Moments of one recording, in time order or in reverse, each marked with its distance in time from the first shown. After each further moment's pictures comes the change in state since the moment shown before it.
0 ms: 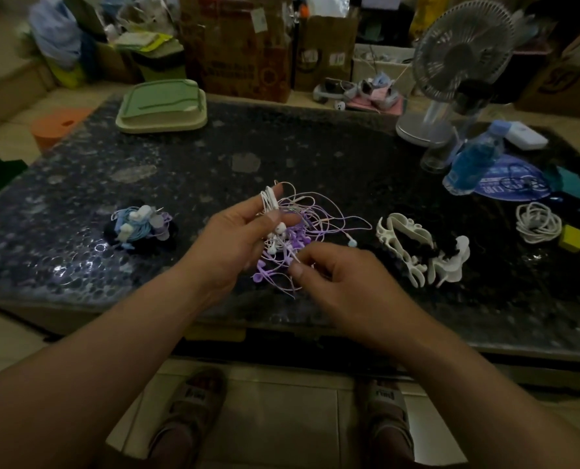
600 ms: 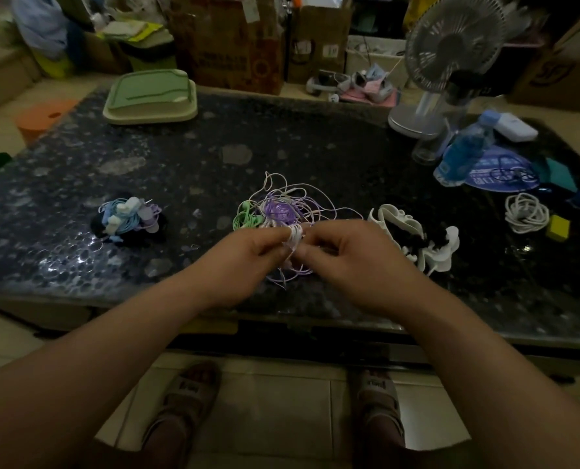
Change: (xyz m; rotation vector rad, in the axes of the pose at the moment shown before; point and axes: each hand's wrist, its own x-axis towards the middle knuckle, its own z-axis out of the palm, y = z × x) left_hand -0.012 -0.015 0.005 0.644 -0.277 0.163; right_hand 0.011 0.018 -0.020 -0.032 0.014 -0.026
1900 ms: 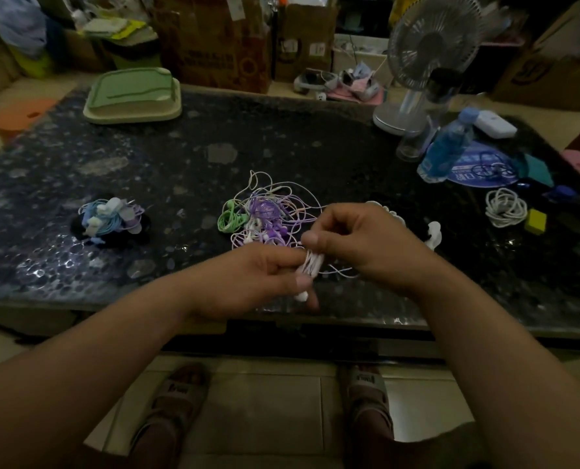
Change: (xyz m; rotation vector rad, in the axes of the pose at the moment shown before) left_hand -0.005 0.032 0.011 -0.300 -0.374 -0.001; right_hand -0.003 0.010 -0.033 0.344 -0.062 0.125
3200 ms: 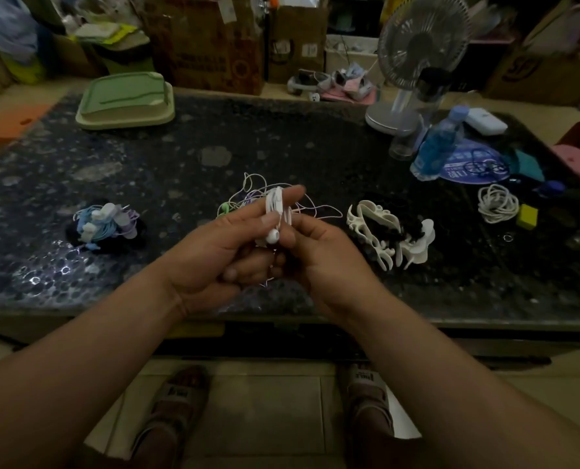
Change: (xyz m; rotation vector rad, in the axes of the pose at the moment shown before) left_hand 0.003 0.004 -0.010 -0.794 0.117 0.116; right_hand 0.003 -0.006 0.068 0.695 0.104 0.102
